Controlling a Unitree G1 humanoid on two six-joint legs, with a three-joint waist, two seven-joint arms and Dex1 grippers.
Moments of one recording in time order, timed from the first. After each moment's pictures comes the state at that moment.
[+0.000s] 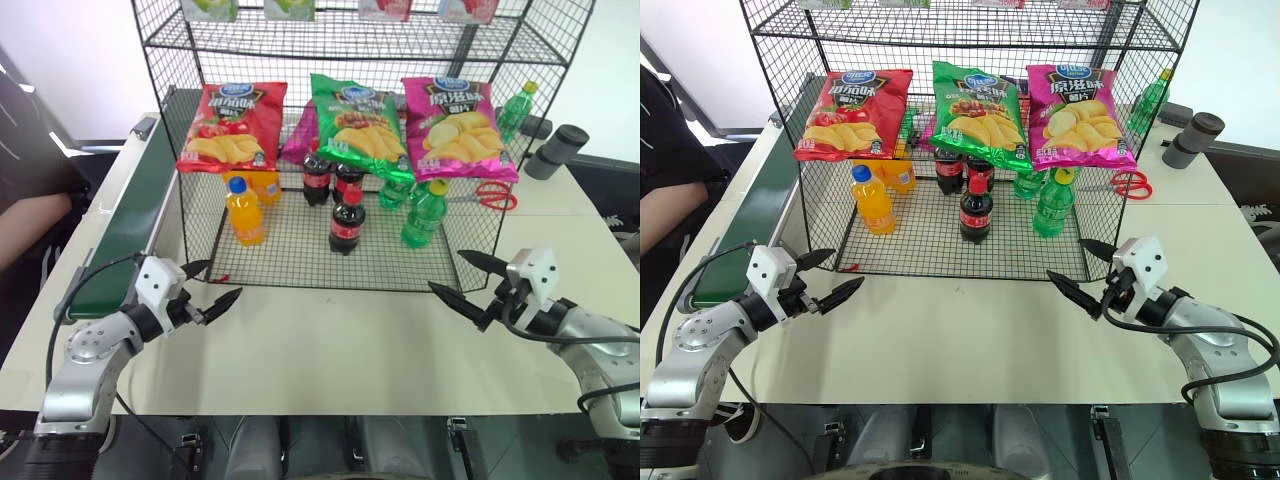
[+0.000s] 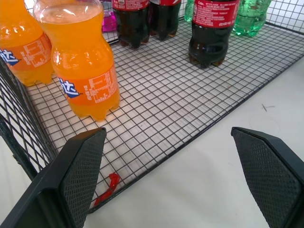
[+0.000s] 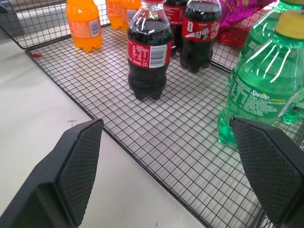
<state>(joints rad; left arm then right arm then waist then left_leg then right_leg) 0.03 0.60 0.18 -0.13 -0.38 0.18 -0.80 0.07 -0.68 -0.26 -0.23 0.48 0.24 0.83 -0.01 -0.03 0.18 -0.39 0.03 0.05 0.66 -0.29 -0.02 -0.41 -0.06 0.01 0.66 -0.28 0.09</state>
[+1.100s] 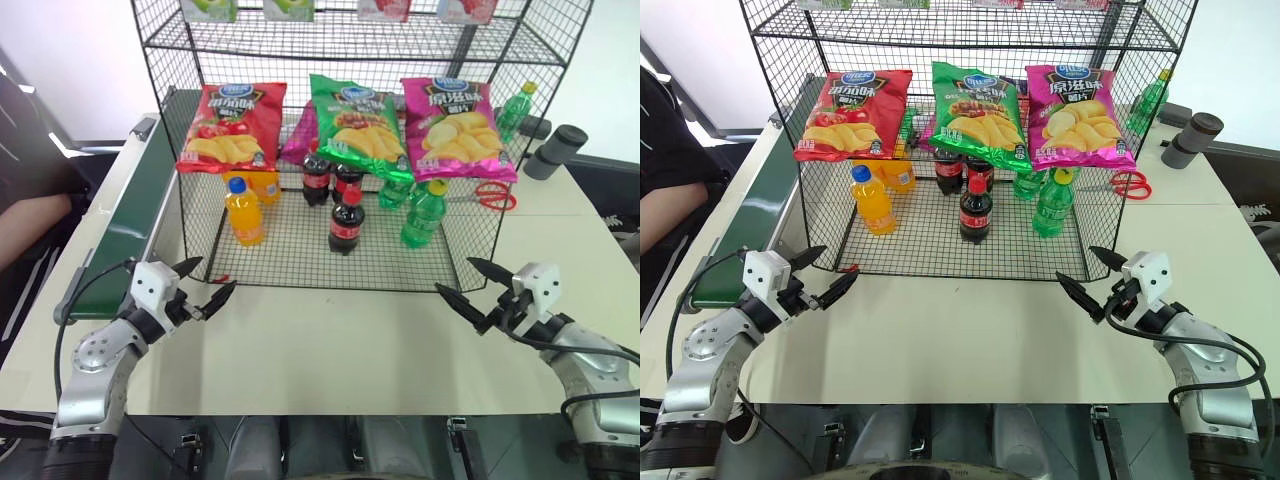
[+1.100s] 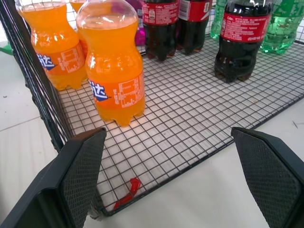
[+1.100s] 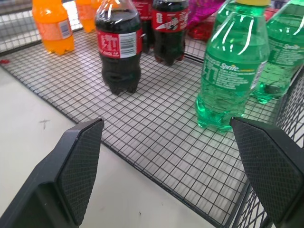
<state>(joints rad) 0.03 0.50 0.21 -0.02 -0.36 0.03 -0.74 0.08 -0.57 -0.28 -0.07 0.43 0.08 0.82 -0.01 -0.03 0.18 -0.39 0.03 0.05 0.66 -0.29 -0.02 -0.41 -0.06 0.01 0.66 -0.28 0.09</state>
